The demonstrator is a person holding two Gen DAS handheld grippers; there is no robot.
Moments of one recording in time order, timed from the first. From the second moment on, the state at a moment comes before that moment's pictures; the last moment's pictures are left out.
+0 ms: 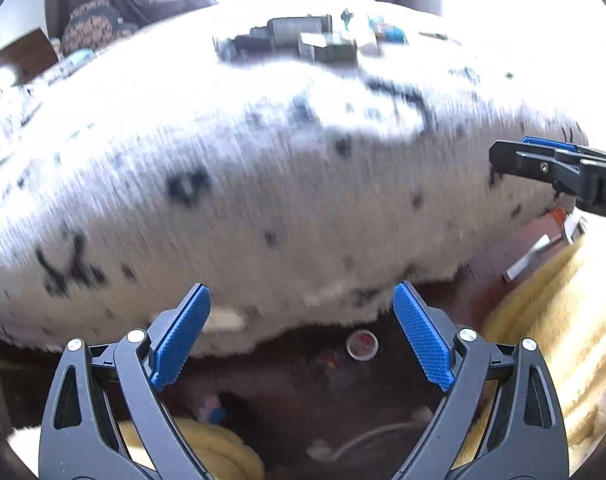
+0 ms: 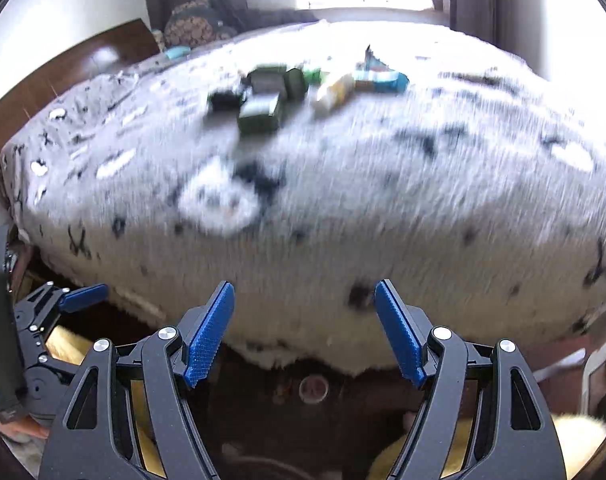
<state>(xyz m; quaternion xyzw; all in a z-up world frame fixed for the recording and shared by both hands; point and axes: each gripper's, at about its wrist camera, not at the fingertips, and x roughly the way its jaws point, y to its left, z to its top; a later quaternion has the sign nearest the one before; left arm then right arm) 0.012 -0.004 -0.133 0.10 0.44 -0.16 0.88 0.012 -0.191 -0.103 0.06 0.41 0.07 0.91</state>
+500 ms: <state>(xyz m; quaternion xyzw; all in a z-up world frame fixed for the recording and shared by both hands) 0.119 -0.045 -0.074 0.09 0.39 -0.16 0.90 0.158 -0.215 -0.070 0.05 0.40 0.02 0.92</state>
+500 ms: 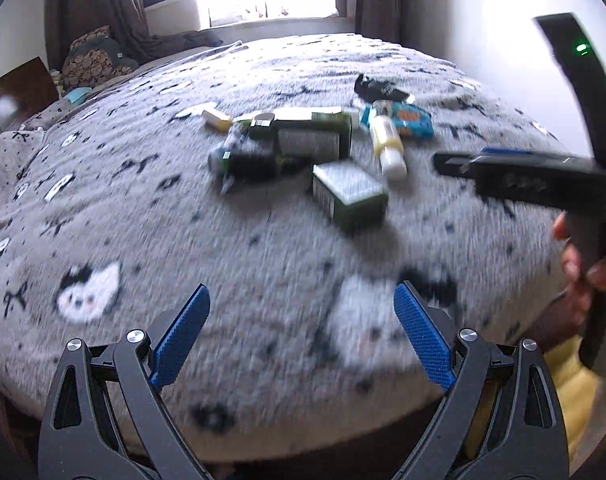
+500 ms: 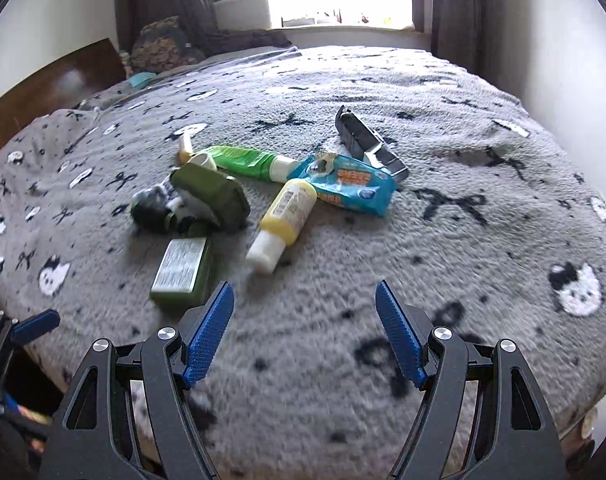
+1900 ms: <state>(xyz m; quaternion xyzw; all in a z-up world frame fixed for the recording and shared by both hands) 0.183 -0.066 -0.102 0.07 0.39 -0.18 0.90 0.213 -0.219 -0.068 0.04 0.40 0.06 0.91</state>
